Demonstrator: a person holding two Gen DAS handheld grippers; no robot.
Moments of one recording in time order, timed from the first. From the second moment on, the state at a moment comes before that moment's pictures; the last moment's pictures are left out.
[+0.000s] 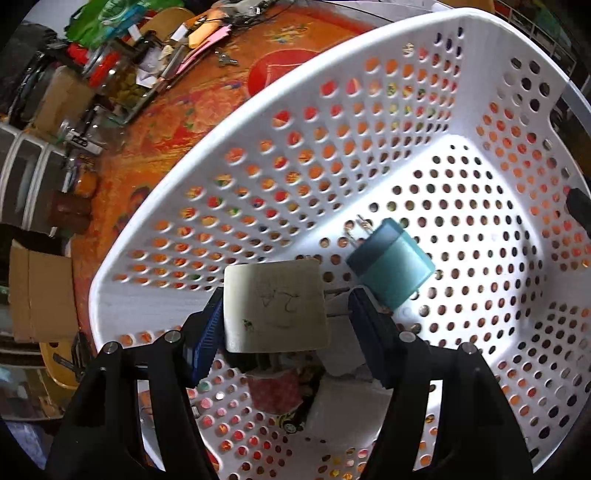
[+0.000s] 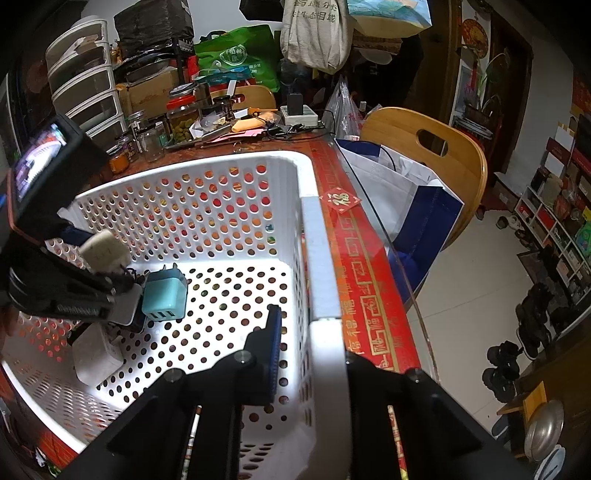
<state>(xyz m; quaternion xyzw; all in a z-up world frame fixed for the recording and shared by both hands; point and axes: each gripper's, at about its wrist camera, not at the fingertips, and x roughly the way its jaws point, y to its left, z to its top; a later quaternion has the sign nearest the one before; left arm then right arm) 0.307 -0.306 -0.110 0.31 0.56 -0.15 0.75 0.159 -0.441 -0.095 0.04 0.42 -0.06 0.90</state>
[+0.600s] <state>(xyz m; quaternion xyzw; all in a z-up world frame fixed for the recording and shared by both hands) 0.265 -0.152 -0.003 0.14 0.41 -0.10 0.90 0.155 -0.442 -0.094 0.04 0.41 -0.07 0.91</state>
